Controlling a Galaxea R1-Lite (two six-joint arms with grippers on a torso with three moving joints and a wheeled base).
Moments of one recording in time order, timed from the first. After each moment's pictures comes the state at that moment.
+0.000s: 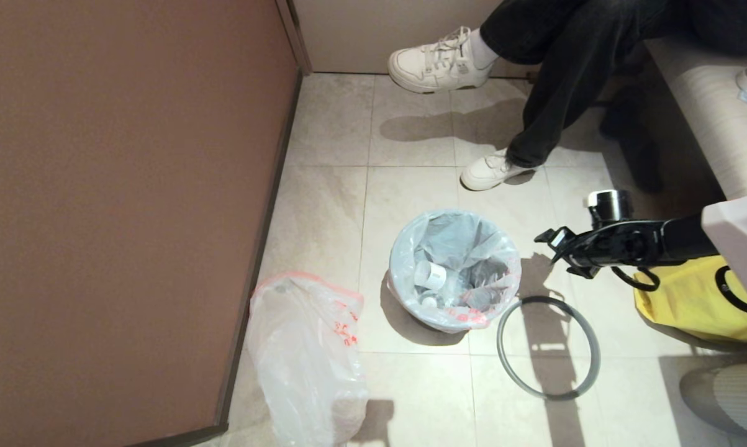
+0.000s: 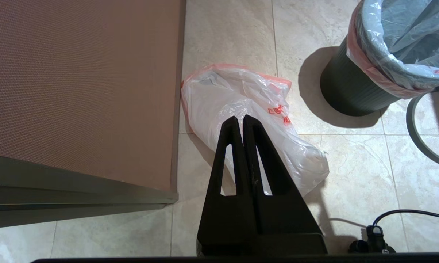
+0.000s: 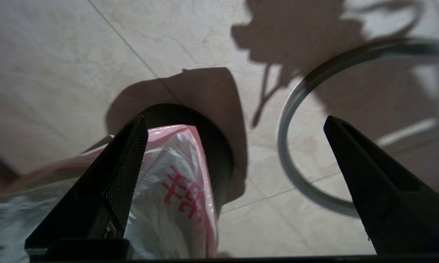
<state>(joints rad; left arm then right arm) 0.00 0.00 0.00 0.00 0.00 0.00 -0.03 2.38 -1.71 -0.06 0.12 0.77</state>
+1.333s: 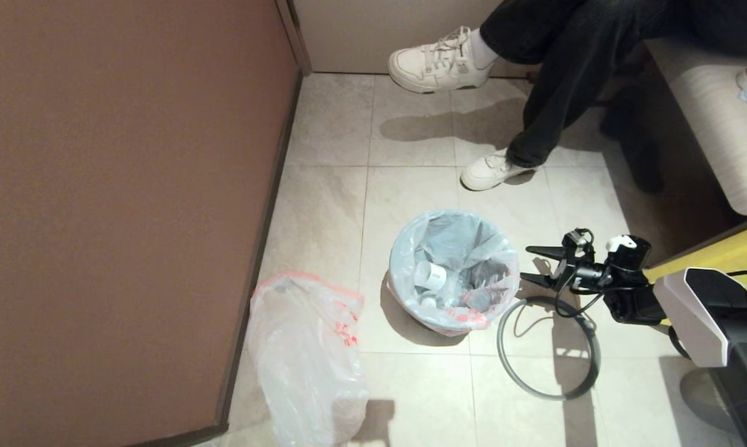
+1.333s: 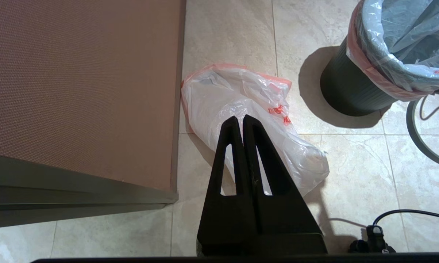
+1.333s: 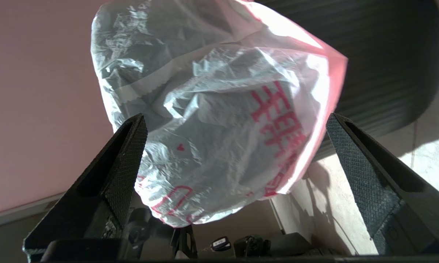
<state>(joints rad) 0.00 0.00 0.00 0.00 0.00 0.00 -0.18 2.88 -1.97 -0.94 1.34 1.20</state>
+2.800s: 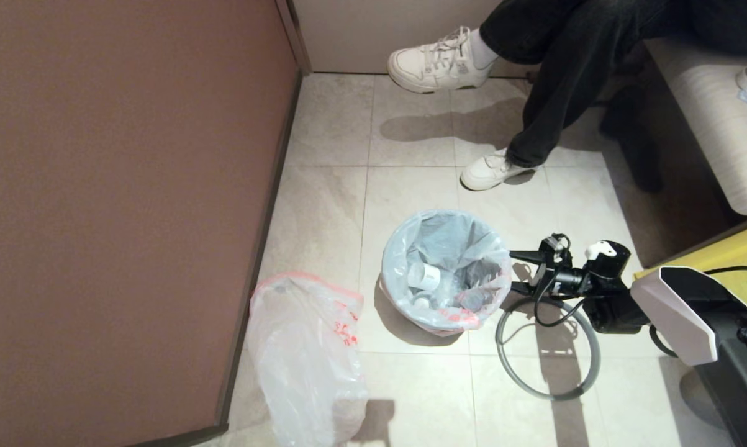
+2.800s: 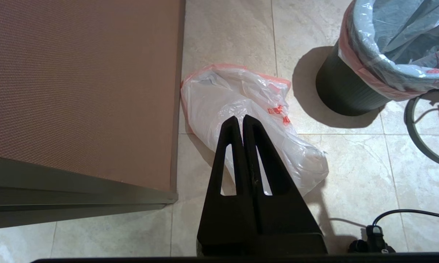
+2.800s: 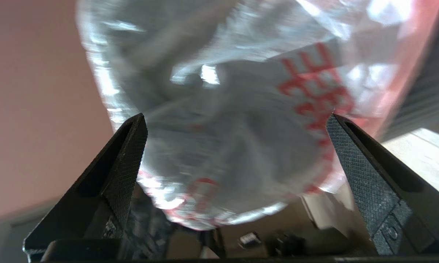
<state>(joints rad) 0.00 0.00 0.00 0.00 0.00 0.00 -0.07 2.82 -1.78 -1.18 1.31 1.39</state>
